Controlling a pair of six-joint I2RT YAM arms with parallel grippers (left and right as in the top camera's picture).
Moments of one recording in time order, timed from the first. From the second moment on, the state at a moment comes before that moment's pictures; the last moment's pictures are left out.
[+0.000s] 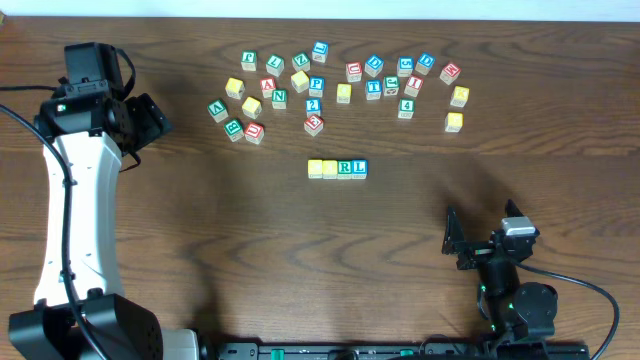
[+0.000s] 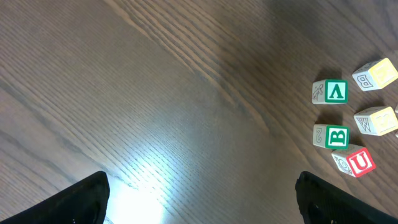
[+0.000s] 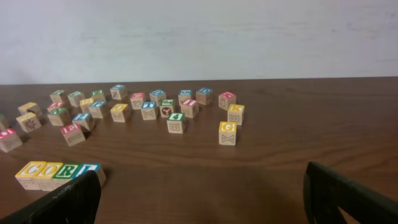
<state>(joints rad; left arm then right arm) 0.19 1.57 1.48 -1.05 -0.19 -0.43 0.08 0.01 0.01 -0.07 -0.04 0.06</state>
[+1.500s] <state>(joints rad) 0.13 0.88 0.81 -0.35 -0.16 -0.35 0.08 0.01 0.01 -0.07 -0.04 0.06</state>
